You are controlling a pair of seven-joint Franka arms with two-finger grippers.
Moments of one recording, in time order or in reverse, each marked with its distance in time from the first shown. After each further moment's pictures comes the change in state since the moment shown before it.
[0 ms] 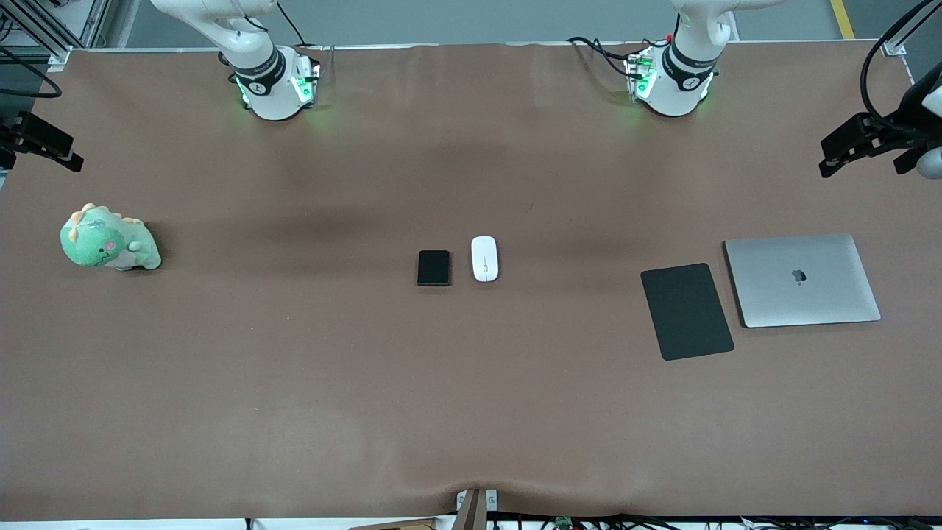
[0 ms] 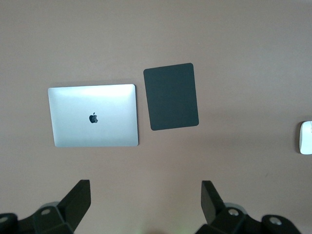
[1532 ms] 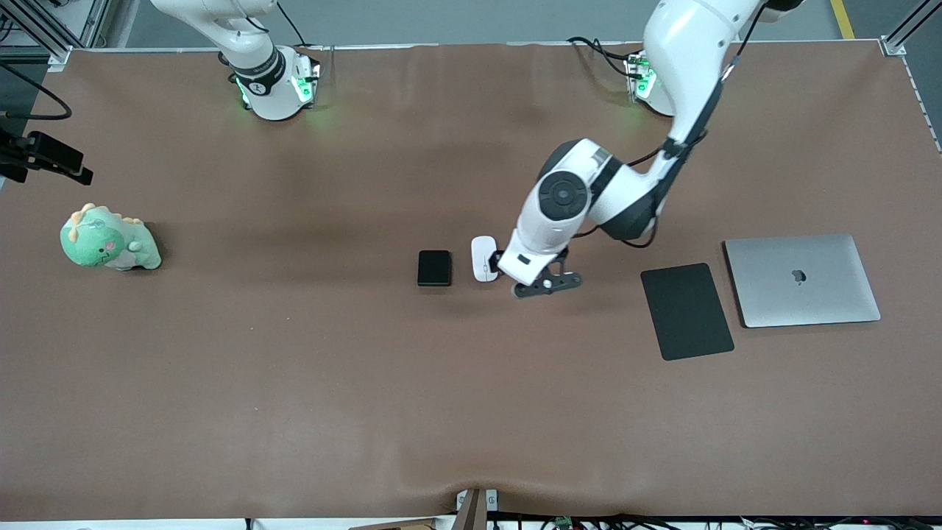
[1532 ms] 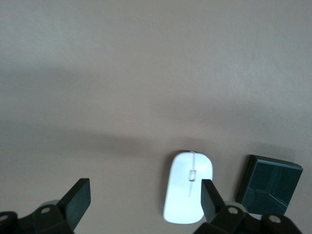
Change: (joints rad) left arm -0.566 0.604 -0.078 -0.214 -0.013 0.830 -0.822; right arm -0.001 0.053 -0.005 0.000 0.001 0.002 -0.008
